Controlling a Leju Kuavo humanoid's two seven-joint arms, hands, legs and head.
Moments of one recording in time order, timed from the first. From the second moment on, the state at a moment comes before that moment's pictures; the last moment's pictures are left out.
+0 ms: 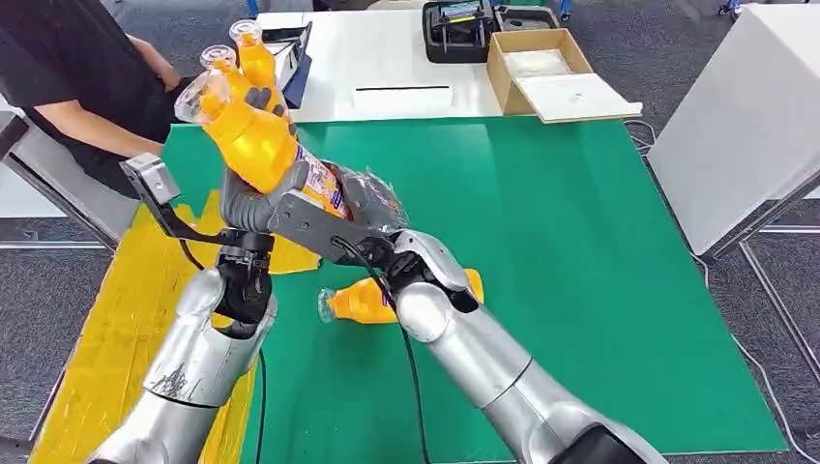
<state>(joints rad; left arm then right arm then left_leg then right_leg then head) -0.50 -0.09 -0.23 -1.34 0.49 -0.02 -0.33 -0.71 0.28 0.79 -1.00 0.58 0.08 0.18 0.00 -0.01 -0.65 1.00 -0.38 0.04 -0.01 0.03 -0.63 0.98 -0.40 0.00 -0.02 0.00</state>
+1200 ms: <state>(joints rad) -0.45 -0.09 -0.20 -1.37 0.42 -0.05 -0.27 -0.62 0.30 0.79 -1.02 0.72 0.05 0.22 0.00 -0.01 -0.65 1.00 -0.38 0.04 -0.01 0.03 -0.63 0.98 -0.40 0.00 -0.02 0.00</state>
